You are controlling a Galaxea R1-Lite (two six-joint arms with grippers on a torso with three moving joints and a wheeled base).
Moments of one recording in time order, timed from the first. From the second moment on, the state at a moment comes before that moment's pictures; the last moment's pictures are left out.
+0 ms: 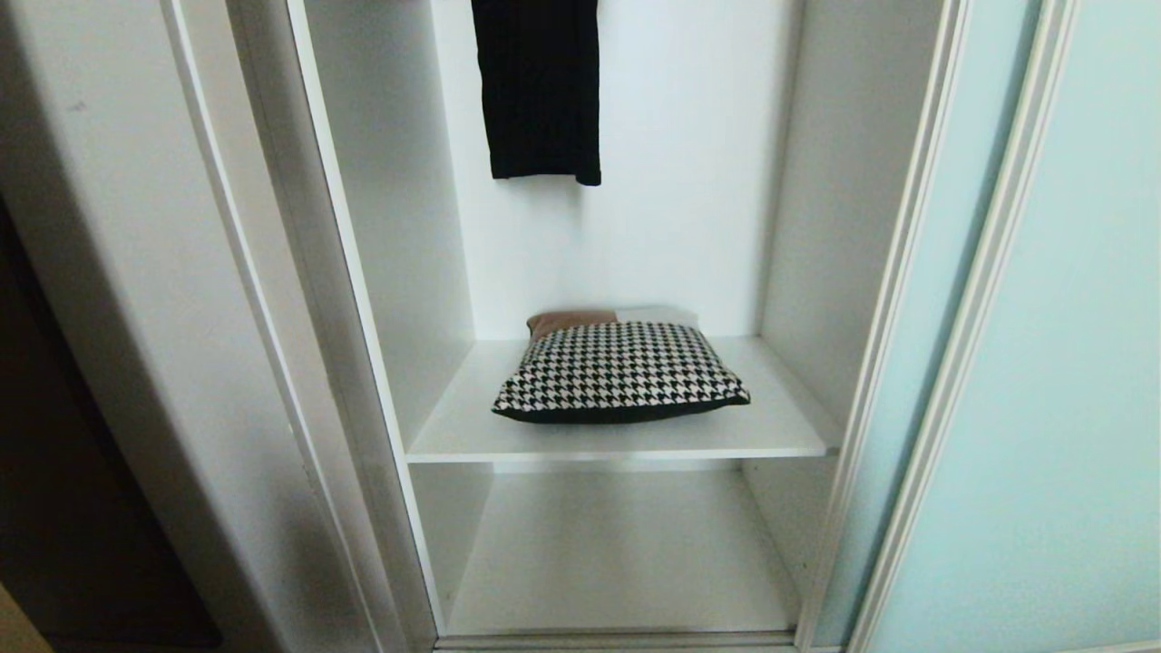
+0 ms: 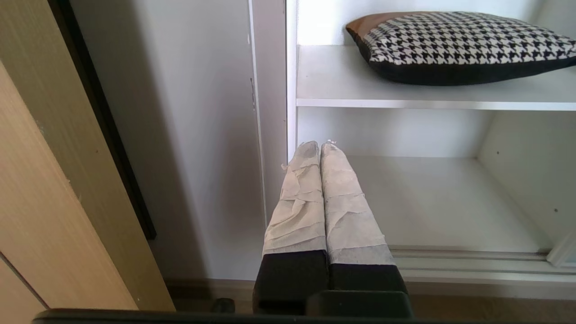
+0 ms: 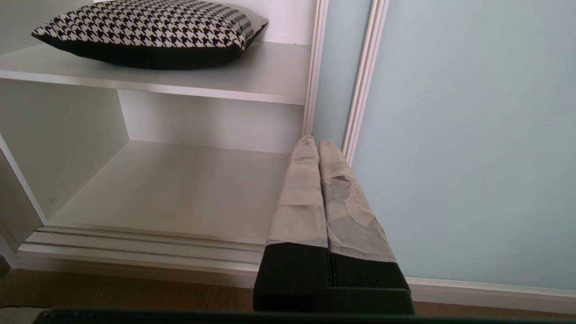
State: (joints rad) left arm -0.01 0.00 0.00 -0.01 0.01 0.00; right arm 0.00 0.00 0.00 0.00 0.00 -0.04
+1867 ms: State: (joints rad) left arm 0.00 0.00 0.00 -0.01 0.00 0.00; right arm 0.00 0.00 -0.01 0.02 0.00 -0.05
